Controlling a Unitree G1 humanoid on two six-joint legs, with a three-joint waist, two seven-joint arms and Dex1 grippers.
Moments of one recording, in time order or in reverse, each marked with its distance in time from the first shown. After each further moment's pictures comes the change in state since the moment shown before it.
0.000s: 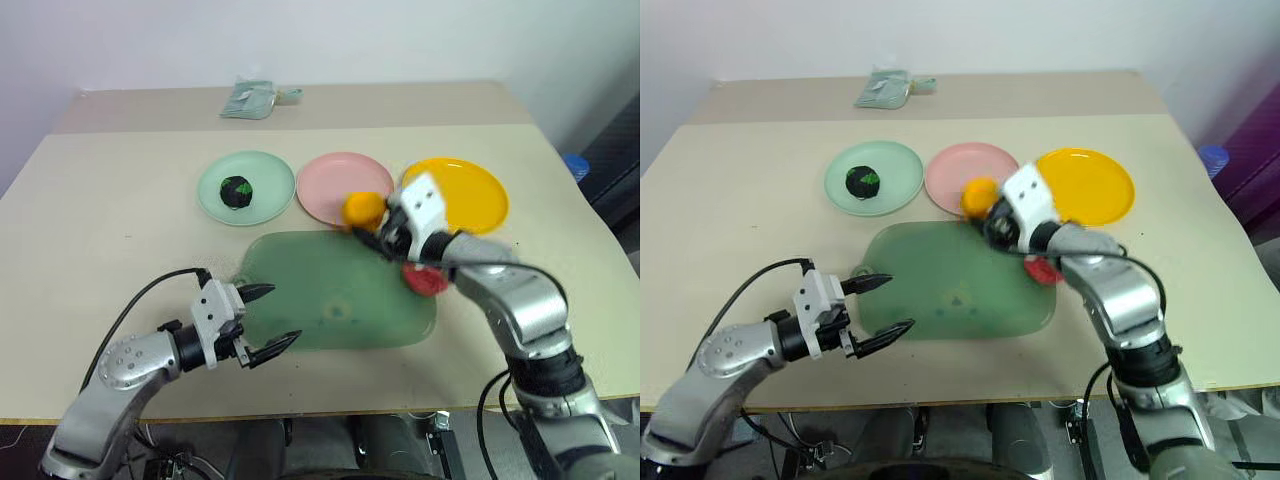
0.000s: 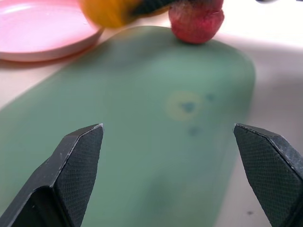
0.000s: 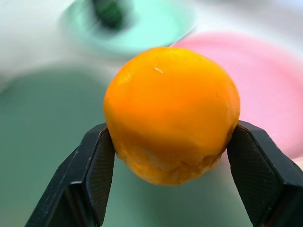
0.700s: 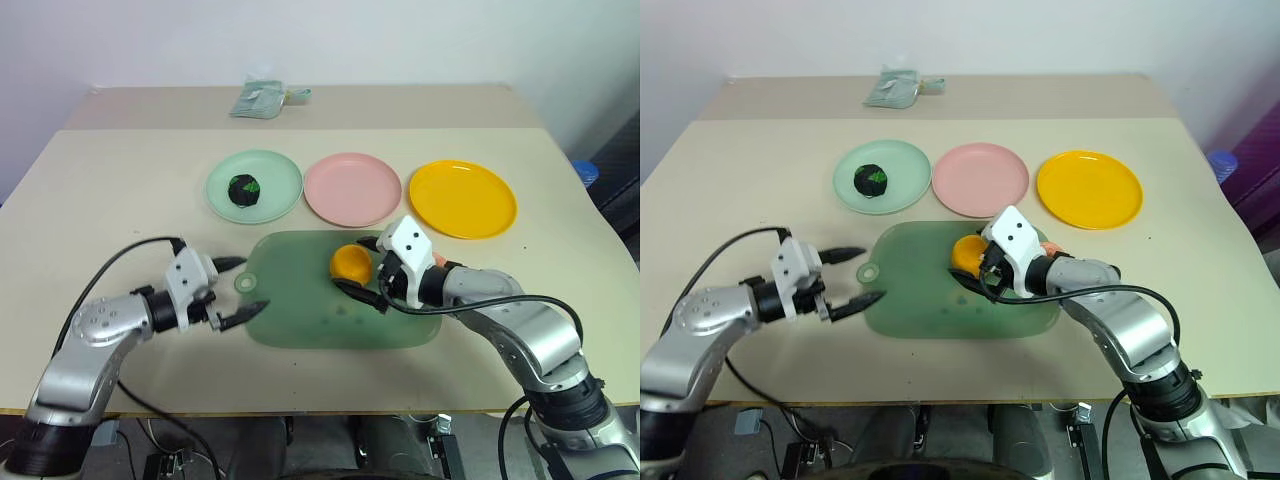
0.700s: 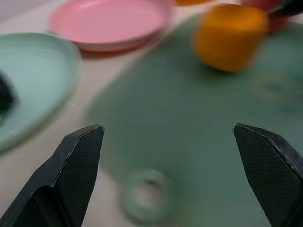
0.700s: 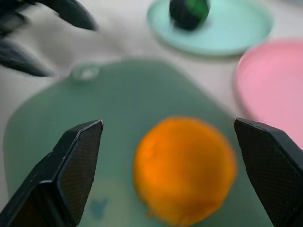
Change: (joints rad) left arm -0.164 0.116 0.077 0.225 0.025 -0.051 -0.129; right arm 0.183 -0.101 0.118 -0.162 0.149 0.018 0.150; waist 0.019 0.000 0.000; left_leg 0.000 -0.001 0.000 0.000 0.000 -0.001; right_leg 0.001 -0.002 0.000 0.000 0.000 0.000
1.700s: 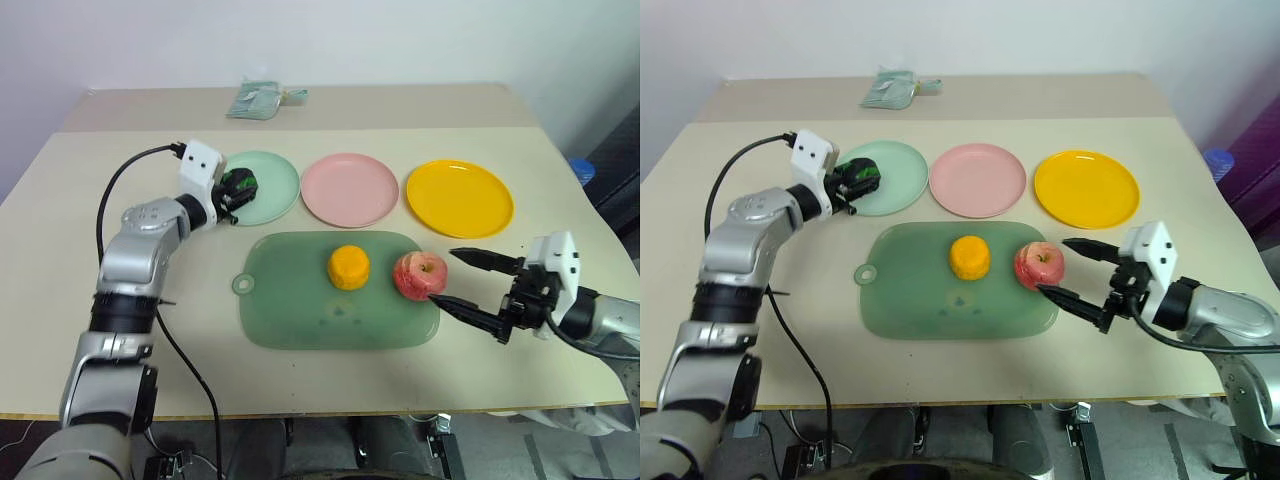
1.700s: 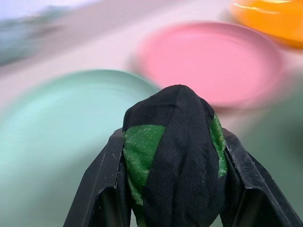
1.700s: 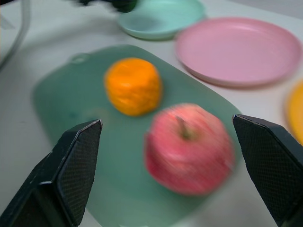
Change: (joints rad) left arm -0.732 -0.205 -0.057 0.623 0.159 0.210 0.360; right arm 0.422 -0.230 -0.567 -0.009 0.267 -0.276 0.414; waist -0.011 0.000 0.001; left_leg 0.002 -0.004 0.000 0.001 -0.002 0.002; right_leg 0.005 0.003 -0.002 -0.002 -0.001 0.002
